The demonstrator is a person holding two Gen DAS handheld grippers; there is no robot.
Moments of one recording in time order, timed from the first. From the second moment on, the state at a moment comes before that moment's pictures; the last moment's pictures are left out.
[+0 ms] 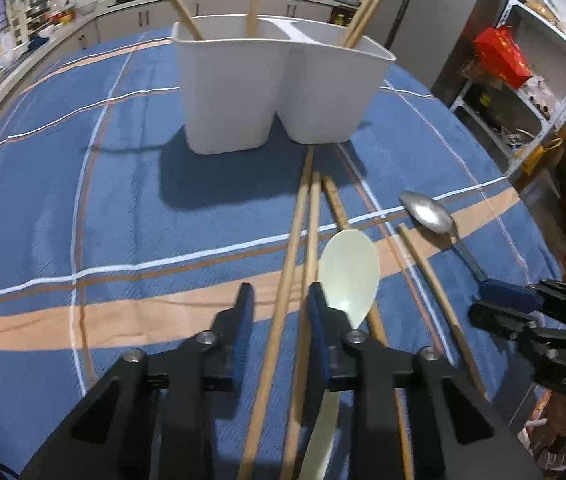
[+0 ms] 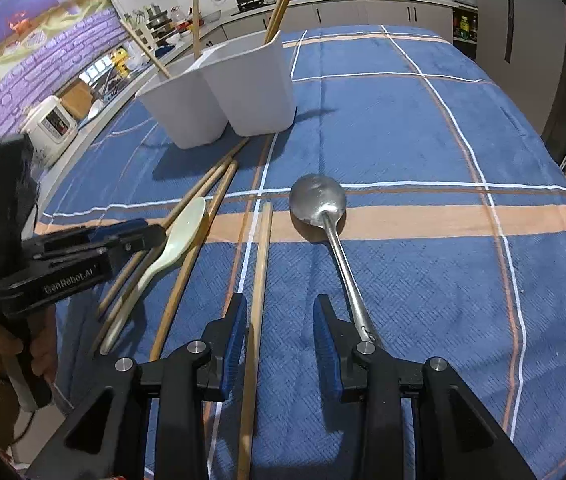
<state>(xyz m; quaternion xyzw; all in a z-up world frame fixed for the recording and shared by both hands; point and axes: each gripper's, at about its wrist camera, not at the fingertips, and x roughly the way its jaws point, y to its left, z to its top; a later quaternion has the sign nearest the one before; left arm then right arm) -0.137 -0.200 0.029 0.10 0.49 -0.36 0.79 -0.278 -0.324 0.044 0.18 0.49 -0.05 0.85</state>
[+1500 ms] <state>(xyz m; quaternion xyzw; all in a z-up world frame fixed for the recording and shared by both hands) -0.178 -0.147 0.023 0.18 0.54 -0.29 0.77 -0.291 -0.301 0.041 0.09 0.60 -0.04 0.79</state>
